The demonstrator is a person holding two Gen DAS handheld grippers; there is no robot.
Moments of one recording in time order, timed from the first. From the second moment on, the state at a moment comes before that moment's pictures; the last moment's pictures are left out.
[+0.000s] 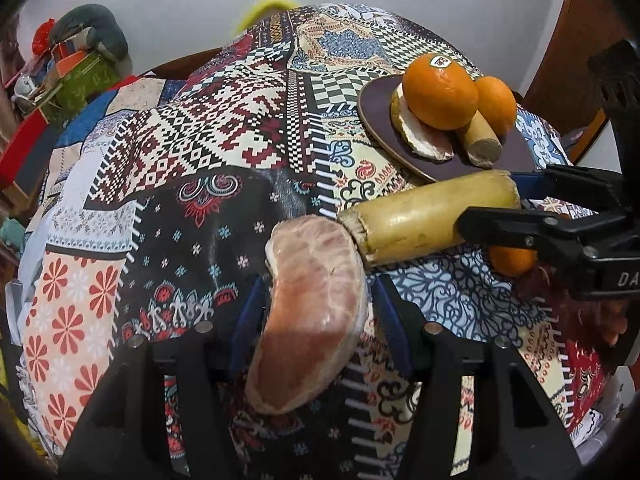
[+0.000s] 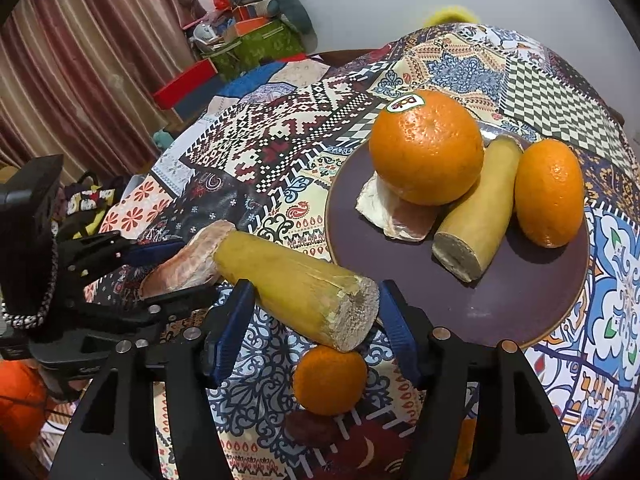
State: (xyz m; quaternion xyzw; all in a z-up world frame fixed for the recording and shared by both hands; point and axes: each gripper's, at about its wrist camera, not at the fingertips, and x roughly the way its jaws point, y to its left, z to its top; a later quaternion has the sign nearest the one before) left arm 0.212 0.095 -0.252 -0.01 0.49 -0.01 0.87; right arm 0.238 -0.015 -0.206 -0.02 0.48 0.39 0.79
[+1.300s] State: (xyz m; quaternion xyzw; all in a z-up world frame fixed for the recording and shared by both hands) left arm 0.139 0.112 -0.245 -0.05 0.48 0.03 0.87; right arm 0.187 0.026 -0.184 -0.11 0.46 0.41 0.78
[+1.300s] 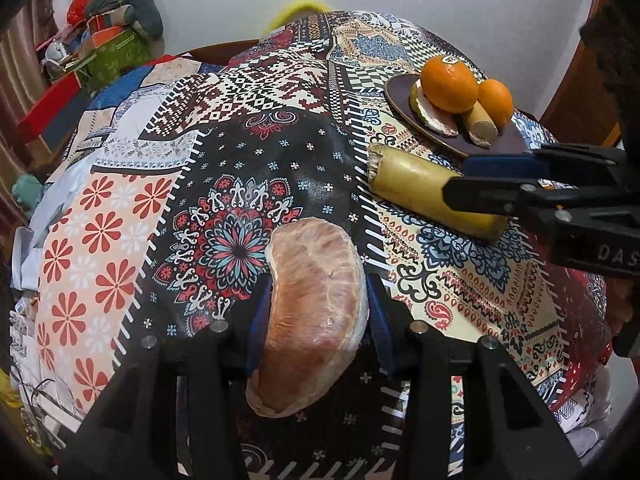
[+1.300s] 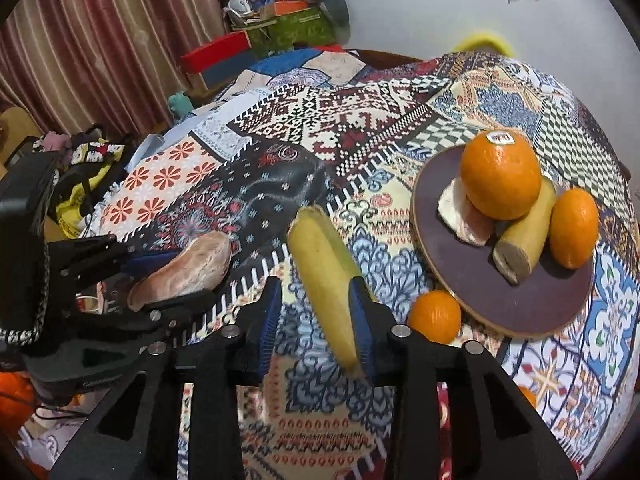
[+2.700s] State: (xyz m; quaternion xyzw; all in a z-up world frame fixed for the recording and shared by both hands) left arm 0.142 0.114 -0.211 -0.07 0.44 0.05 0.89; right arm 0.186 0.011 -0.169 -0.08 0.43 0.40 0.80
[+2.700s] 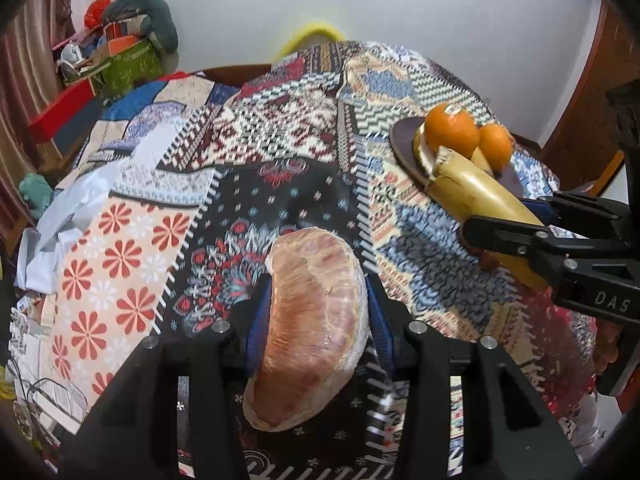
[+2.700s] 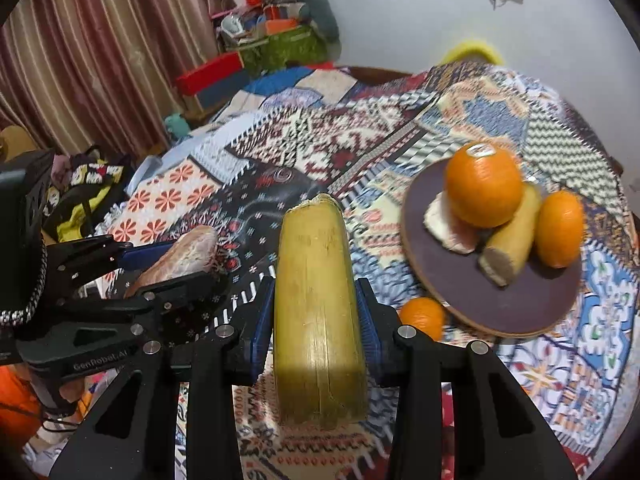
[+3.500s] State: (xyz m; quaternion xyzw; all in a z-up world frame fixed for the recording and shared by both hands) left arm 0.207 0.034 -0.149 -0.02 0.38 -0.02 0.93; right arm 0.213 -0.083 -0.126 -0.05 0.37 0.31 0.87
